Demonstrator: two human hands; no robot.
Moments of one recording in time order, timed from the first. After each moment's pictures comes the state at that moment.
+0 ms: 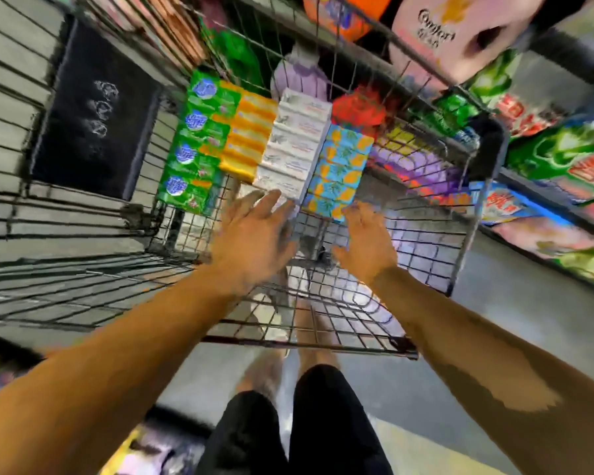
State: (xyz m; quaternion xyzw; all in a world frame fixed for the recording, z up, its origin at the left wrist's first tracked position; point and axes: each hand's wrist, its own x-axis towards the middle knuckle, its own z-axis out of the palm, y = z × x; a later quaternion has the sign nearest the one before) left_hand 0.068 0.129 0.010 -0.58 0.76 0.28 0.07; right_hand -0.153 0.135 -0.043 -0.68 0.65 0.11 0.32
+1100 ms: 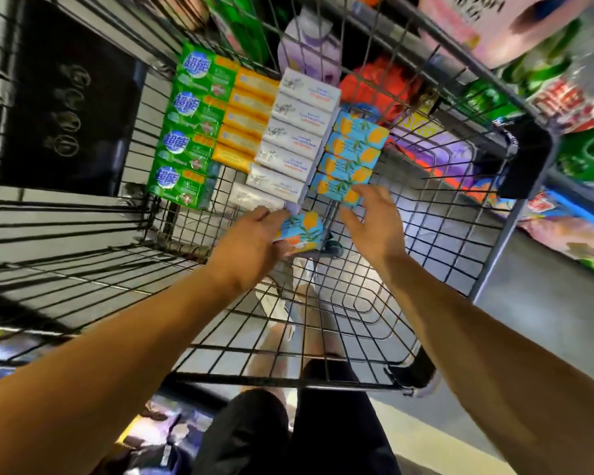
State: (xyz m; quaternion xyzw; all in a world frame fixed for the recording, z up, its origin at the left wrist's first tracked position) left_hand 0.059 0.107 -0.015 -0.59 0.66 0.45 0.08; right_hand -0.165 0.089 -0.078 -0.57 0.71 -0.06 0.41
